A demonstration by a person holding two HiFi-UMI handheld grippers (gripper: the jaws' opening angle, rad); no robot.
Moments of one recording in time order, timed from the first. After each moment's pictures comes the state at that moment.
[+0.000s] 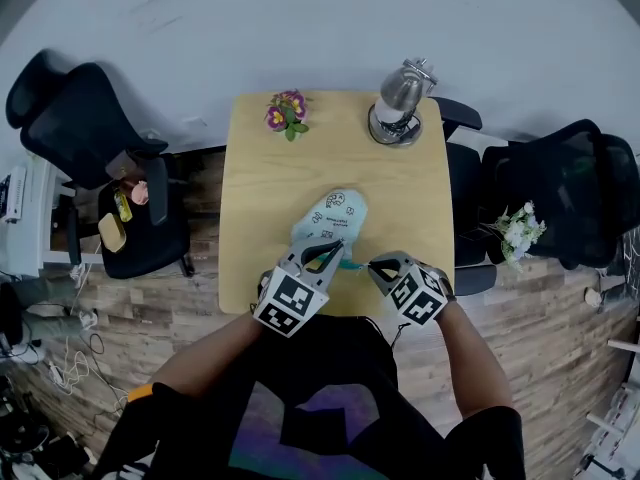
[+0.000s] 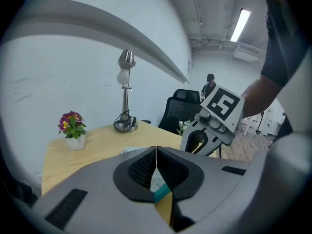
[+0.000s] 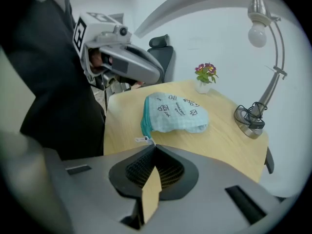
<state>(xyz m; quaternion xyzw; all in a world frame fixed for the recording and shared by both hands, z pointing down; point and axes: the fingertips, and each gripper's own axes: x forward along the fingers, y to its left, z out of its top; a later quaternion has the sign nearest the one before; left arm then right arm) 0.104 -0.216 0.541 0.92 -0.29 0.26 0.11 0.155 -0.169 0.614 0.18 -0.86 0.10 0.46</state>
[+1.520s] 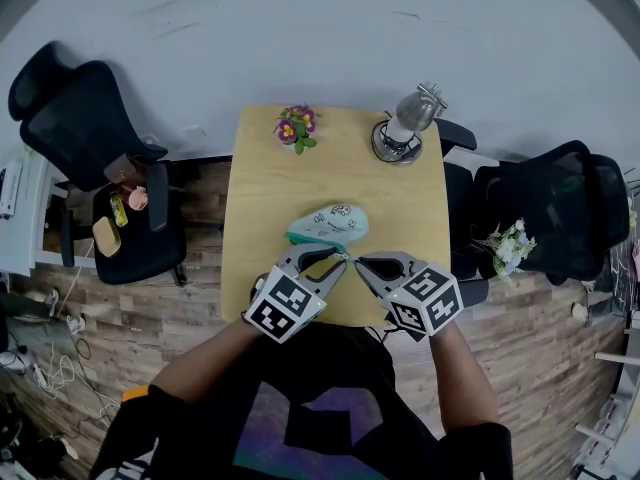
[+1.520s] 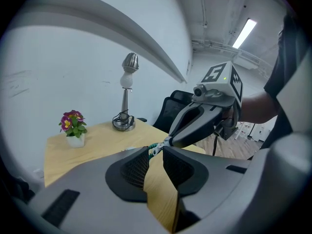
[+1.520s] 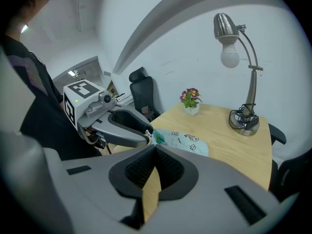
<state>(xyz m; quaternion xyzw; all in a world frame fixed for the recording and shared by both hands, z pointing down) 0.085 -0.214 0.514 0.92 -0.26 0.27 0.15 0.108 -0.205 0.505 0.26 -0.88 0.25 0.29</state>
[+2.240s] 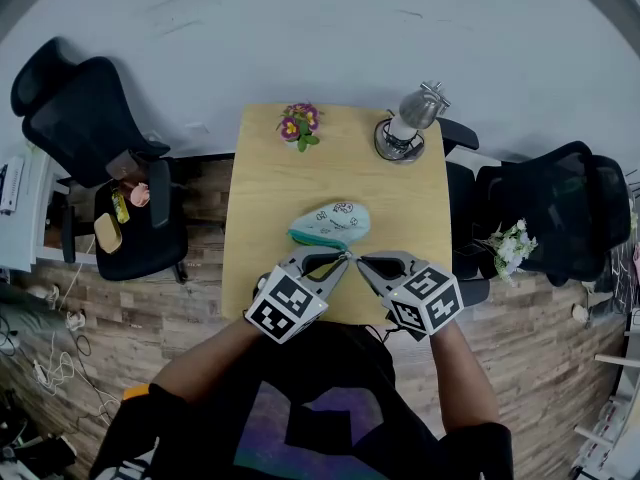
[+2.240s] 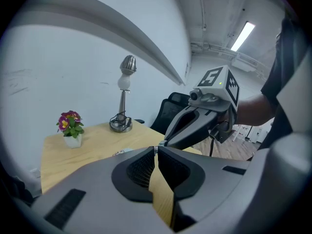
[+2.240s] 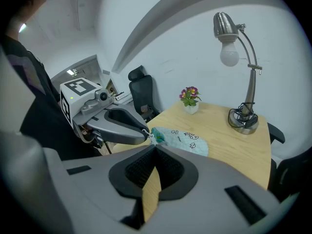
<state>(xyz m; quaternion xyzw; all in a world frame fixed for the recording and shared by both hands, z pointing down) 0.088 -0.206 0.508 0.92 -0.25 0.25 0.15 0.108 -0.201 0.508 0.27 -0.88 0.25 0.30</state>
